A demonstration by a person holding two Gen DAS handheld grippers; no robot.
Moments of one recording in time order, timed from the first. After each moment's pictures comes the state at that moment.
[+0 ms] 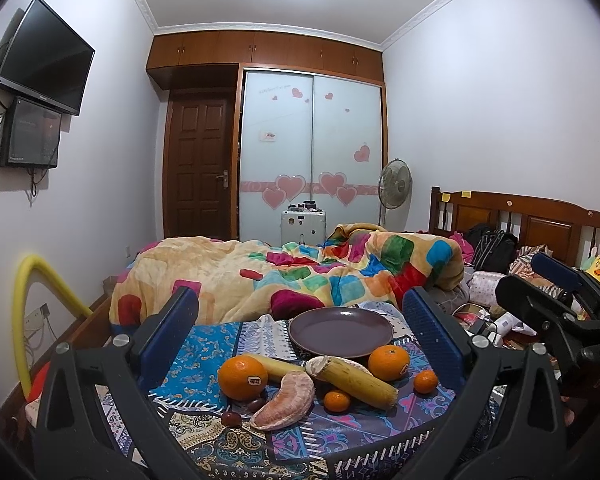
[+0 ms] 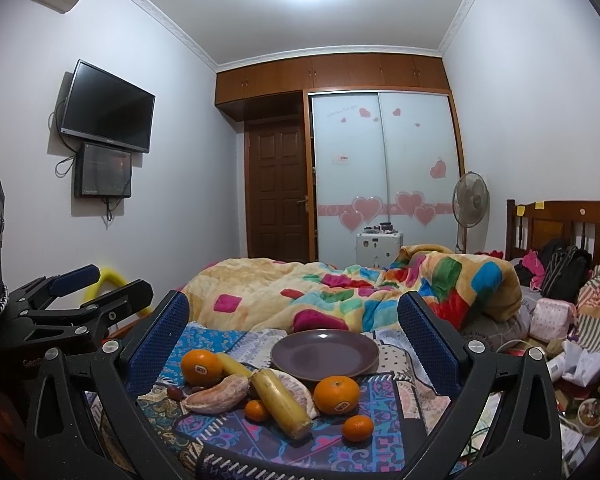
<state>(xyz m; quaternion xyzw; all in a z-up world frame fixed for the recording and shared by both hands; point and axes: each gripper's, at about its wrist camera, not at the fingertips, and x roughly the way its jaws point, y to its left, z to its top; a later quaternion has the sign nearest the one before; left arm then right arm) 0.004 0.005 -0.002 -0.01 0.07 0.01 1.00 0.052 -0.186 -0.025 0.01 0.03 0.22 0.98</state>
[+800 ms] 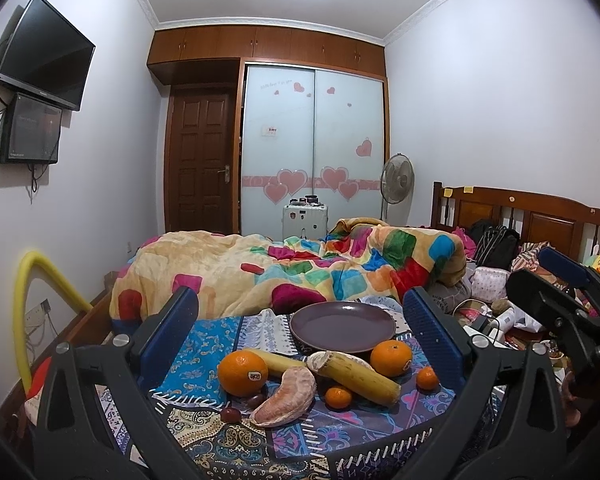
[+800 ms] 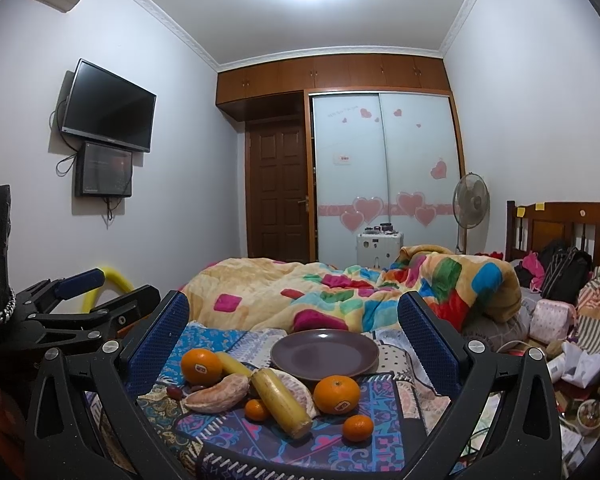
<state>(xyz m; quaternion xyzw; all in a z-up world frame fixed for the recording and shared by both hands) 0.010 0.004 -0.006 -0.02 0.08 0.01 1.00 0.052 -0.186 -0.025 0.01 0.02 0.22 0.97</state>
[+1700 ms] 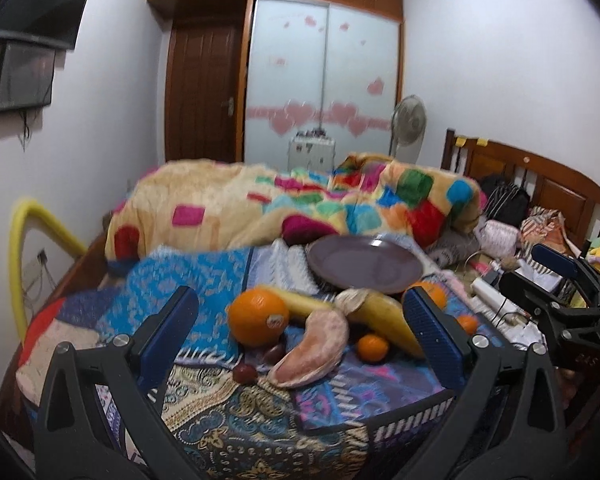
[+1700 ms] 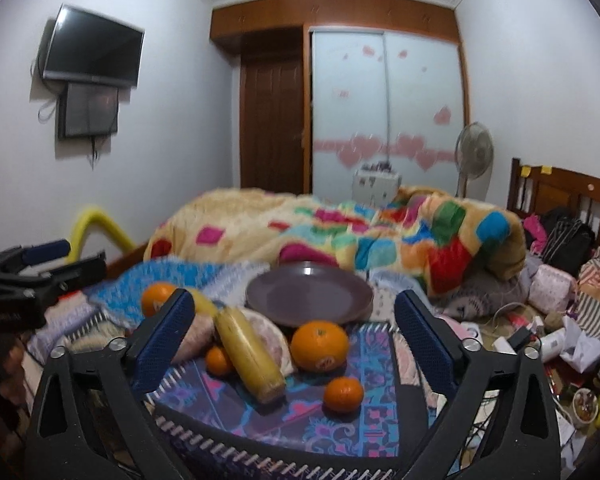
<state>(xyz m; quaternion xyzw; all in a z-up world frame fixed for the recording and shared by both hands) 0.062 0.045 -0.053 -0.04 0.21 0.01 0.98 0.117 -0.176 -0.072 -0.05 0.16 0.22 0.96</state>
